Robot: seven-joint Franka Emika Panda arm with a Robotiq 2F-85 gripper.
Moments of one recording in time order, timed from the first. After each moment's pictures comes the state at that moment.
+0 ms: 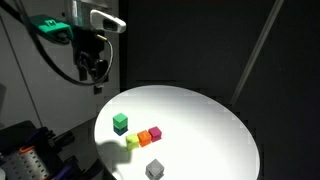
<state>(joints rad) -0.21 -0.68 -0.20 -2.69 -0.09 1.94 -0.20</state>
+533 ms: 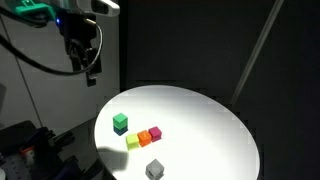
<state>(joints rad) -0.21 -0.79 -0.23 -2.68 -0.09 1.87 -0.20</state>
